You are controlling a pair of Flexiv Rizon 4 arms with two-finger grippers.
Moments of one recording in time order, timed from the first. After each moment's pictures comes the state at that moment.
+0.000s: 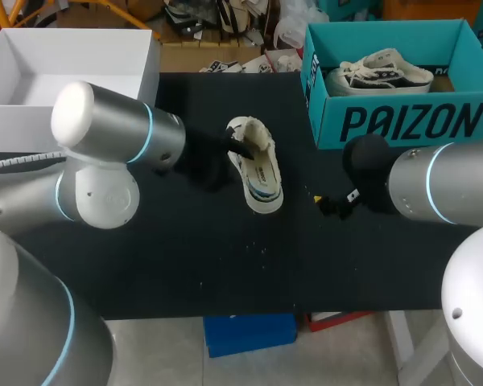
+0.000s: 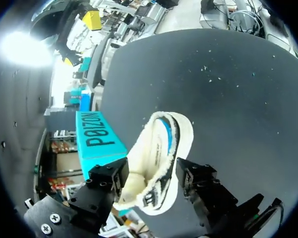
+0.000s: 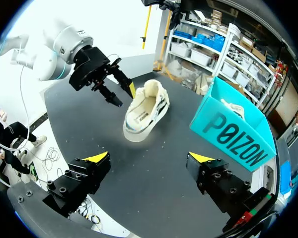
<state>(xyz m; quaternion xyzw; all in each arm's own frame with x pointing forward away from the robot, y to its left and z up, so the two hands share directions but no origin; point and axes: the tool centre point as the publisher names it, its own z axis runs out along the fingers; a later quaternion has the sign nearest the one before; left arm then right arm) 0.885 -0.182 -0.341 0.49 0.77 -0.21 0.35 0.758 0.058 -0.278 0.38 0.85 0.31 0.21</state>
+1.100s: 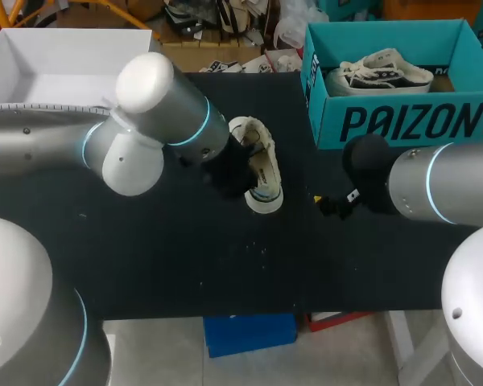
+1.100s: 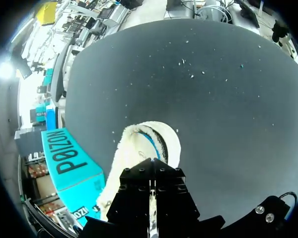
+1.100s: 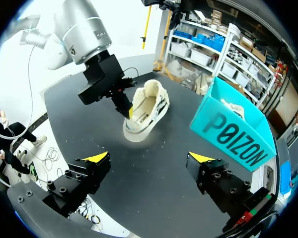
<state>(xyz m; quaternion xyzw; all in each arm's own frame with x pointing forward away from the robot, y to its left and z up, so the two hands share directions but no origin) 0.879 -0.209 -0.384 0.58 0.77 -0.12 0.23 0.758 0.058 -0.278 0.38 0.85 0.31 0.21</state>
